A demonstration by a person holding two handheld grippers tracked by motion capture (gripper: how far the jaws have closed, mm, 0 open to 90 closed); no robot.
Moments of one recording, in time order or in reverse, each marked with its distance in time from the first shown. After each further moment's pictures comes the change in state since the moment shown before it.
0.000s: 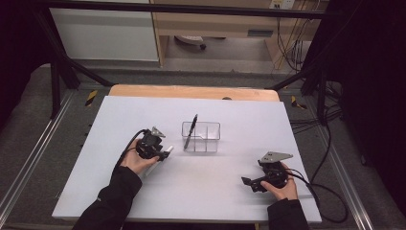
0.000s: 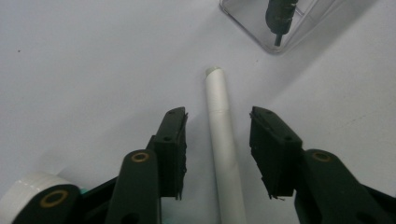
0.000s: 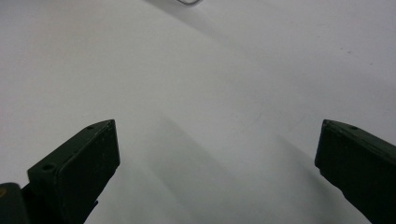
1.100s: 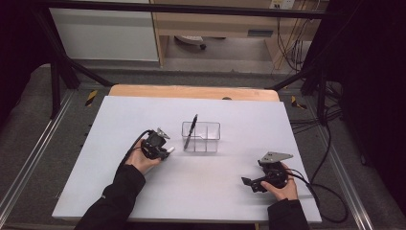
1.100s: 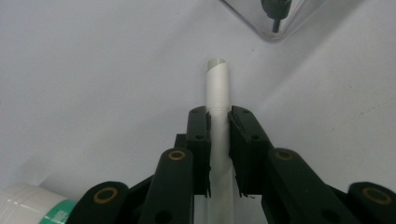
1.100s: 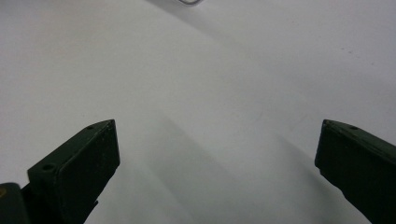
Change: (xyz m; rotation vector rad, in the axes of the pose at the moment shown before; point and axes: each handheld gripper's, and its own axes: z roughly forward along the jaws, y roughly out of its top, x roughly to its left) left arm -0.005 0.005 0.009 0.065 0.017 0.040; right arm 0.000 0.000 0.000 0.000 0.004 -0.002
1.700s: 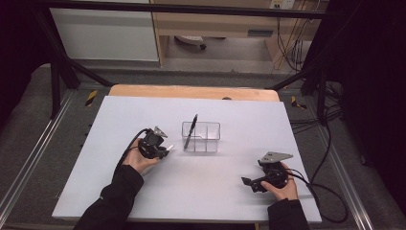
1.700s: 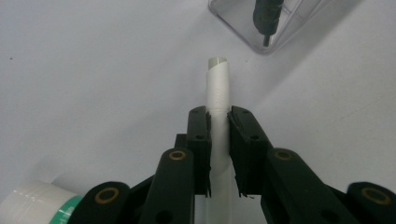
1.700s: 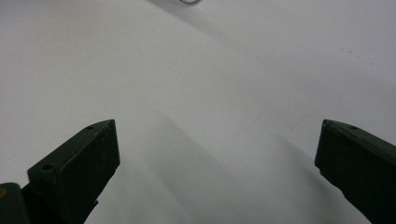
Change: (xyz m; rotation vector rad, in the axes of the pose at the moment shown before) left arm 0.001 -0.001 -0.015 -0.053 -0.011 -0.015; right arm 0.000 0.000 0.000 0.002 -0.001 -0.002
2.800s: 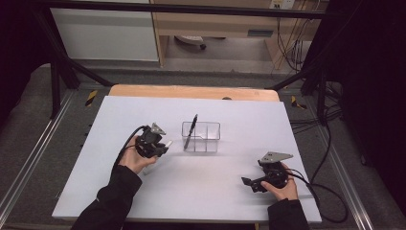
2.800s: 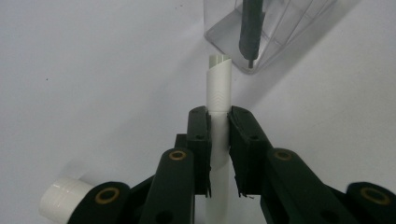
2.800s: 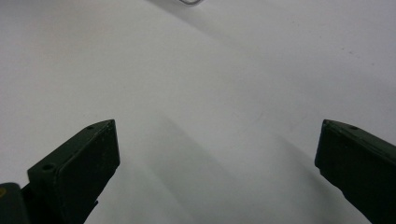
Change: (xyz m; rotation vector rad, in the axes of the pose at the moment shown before) left arm -0.007 0.009 -0.025 -0.041 0.017 0.019; right arm 0.000 0.000 0.000 -0.001 0.001 -0.001
